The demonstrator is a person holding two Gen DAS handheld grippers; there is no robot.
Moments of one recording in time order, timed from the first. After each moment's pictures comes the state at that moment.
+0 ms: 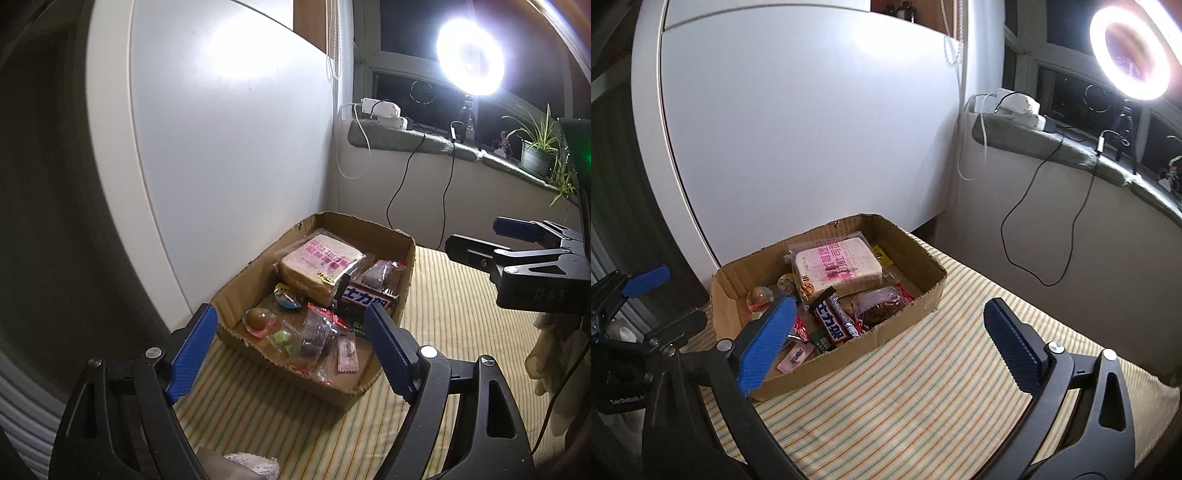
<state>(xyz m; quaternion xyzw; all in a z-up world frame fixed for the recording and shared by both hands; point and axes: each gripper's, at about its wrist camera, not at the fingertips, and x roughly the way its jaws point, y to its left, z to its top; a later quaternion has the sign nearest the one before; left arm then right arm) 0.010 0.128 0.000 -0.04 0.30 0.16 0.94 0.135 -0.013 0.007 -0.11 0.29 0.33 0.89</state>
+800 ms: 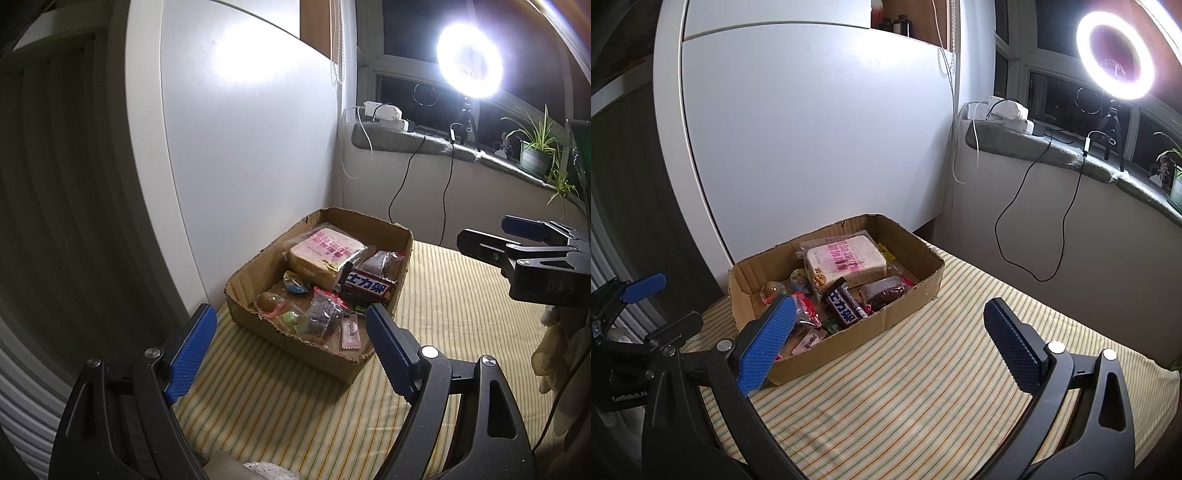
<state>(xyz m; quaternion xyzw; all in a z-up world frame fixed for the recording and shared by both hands) -0.018 0.124 0.002 -0.04 0.29 0.17 0.94 0.104 -0.028 0.012 -0.10 0.28 0.32 0.90</state>
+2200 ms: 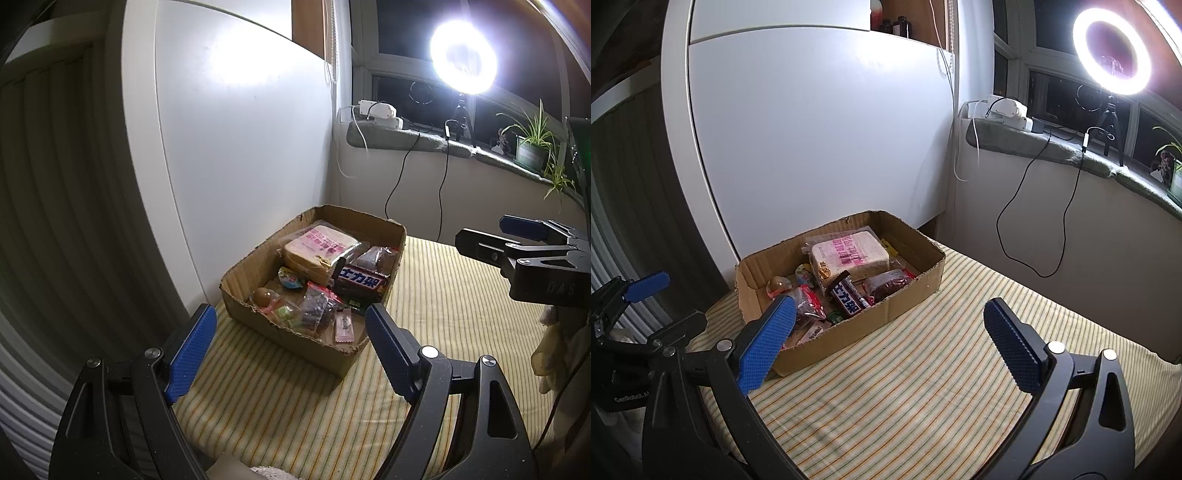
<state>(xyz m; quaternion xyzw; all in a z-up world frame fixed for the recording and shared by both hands) -0.022 0.116 0.001 -0.04 0.30 0.16 0.94 0.097 -0.037 0.012 -0.09 0.28 0.33 0.90</state>
